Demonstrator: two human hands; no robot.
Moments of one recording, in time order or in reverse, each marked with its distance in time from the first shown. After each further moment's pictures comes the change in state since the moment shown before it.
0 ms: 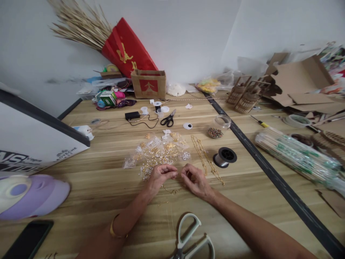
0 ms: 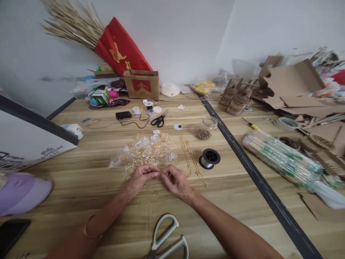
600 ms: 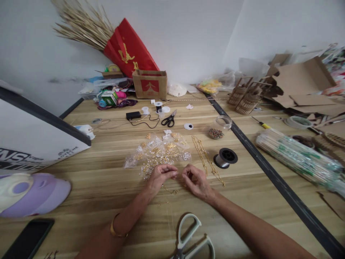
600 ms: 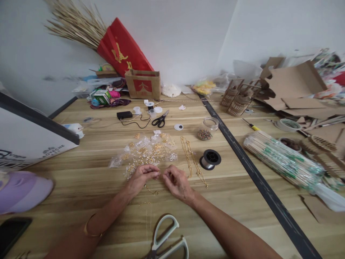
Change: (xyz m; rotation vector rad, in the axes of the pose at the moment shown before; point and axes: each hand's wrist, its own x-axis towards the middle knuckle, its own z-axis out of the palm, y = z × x) left_hand 0.002 -0.004 -0.001 -0.033 0.009 0.003; right_hand -0.002 0.003 0.001 -0.015 0.039 -0.070
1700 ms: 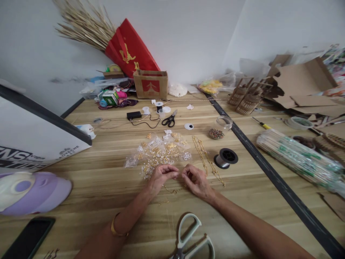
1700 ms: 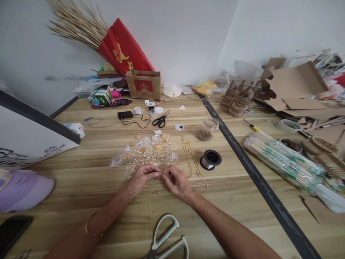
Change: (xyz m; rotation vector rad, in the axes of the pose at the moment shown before) left_hand -0.002 0.002 0.001 0.049 -0.024 0.026; right_hand 0.001 -0.001 0.000 0.007 -0.034 0.040
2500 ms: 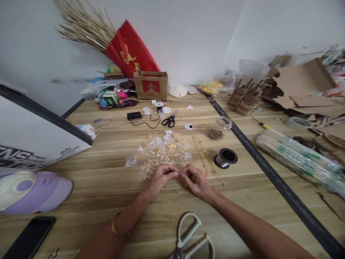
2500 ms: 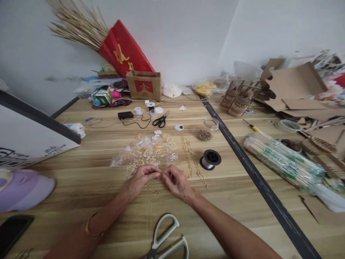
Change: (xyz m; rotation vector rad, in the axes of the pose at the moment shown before) left_hand -0.002 0.003 0.002 0.038 -0.014 0.014; right_hand 0.001 -0.002 -0.001 -0.014 0.016 -0.017
